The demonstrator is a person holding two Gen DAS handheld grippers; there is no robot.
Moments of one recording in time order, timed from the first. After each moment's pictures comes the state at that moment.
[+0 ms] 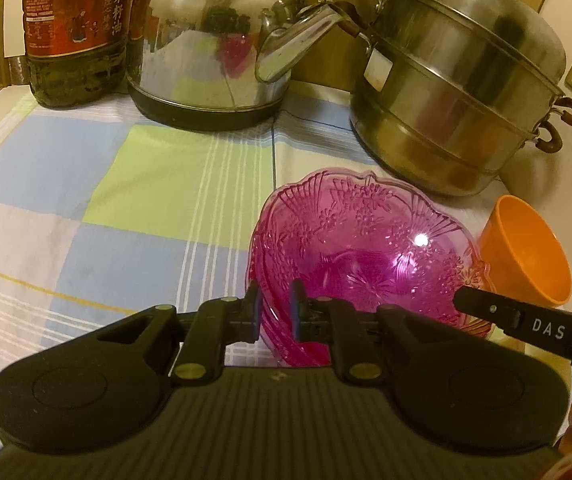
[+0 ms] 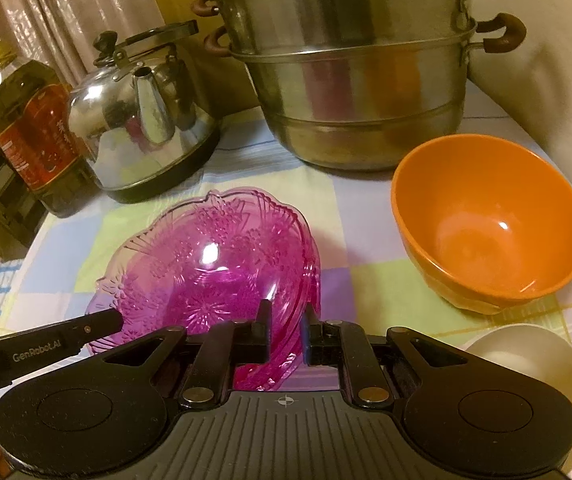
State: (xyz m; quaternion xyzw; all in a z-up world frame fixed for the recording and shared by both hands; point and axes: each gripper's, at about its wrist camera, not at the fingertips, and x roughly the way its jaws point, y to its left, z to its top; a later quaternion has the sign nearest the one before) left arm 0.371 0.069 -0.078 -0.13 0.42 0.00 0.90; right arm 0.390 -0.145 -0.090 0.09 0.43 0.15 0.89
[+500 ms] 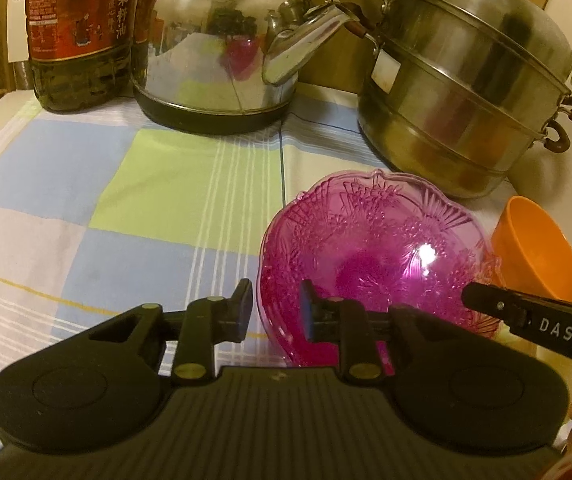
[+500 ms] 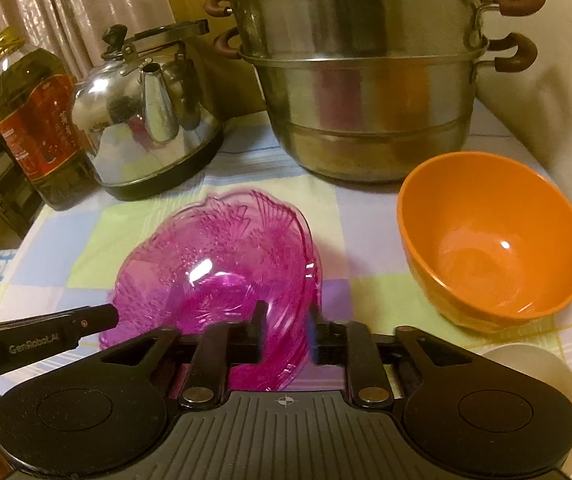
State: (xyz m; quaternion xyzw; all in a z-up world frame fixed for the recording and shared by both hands) left arm 0.373 0.071 -0.081 -0.12 0.41 0.01 0.90; right arm 0.392 -0.143 -0.090 0.08 0.42 0.15 0.89
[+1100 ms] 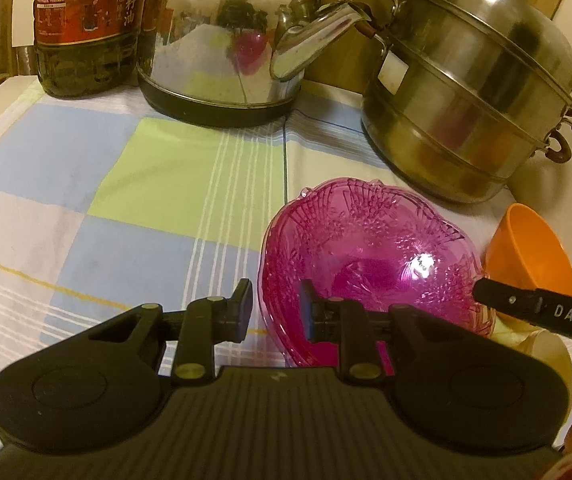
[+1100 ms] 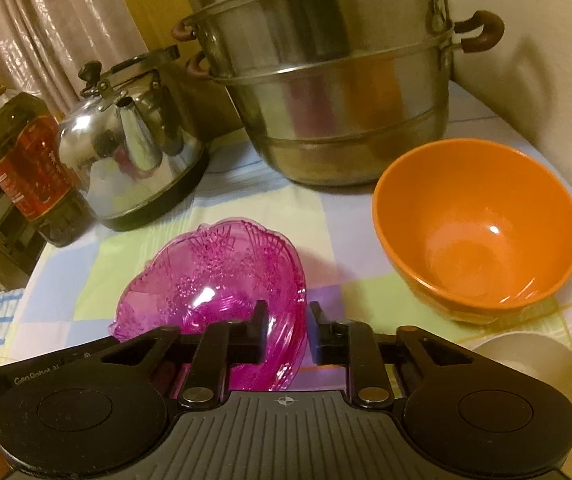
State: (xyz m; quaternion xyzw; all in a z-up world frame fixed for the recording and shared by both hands) left arm 0.375 0.075 -0.085 -0.14 0.41 0.01 0.90; right arm 0.398 -0.160 -0.090 0.13 0.42 0.13 0.89
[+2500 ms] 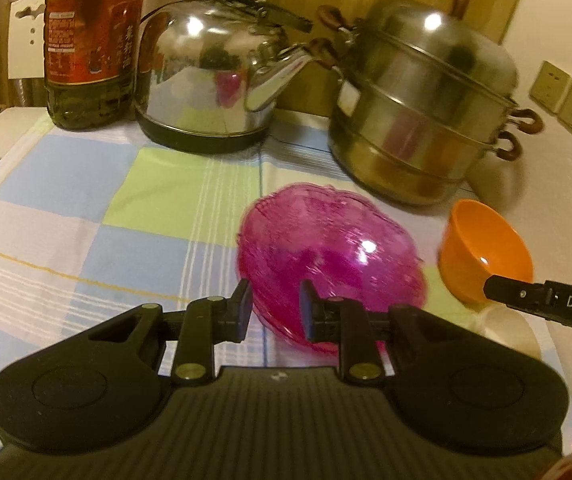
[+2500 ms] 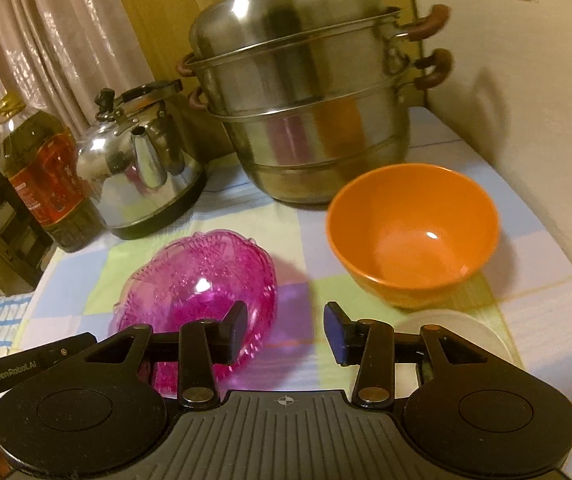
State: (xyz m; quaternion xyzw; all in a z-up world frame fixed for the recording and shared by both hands) left arm 0.309 0.058 -0.045 -0.13 0.37 -0.01 0.92; right arm 0.334 -0.202 -0.048 0.14 0.38 0.12 0.91
